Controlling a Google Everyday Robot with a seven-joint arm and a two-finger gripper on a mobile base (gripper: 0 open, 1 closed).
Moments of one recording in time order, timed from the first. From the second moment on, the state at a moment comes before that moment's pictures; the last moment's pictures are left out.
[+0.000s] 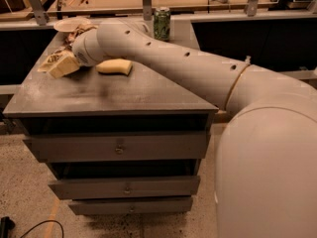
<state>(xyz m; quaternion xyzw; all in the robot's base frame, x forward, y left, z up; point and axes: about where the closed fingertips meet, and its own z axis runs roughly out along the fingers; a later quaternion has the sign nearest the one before) 0.724 0.267 0.898 -0.49 0.68 0.21 0.50</state>
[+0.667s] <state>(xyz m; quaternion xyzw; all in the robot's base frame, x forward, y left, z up) 0.737 0.295 0.873 -0.40 0.73 0.25 0.49</state>
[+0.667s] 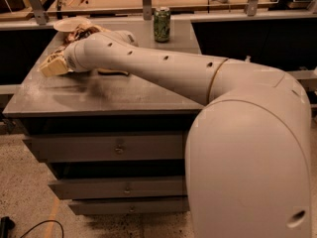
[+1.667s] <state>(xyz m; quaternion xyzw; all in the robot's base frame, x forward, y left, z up) 0.753 0.302 0.870 -0.34 0.75 0.26 0.50</state>
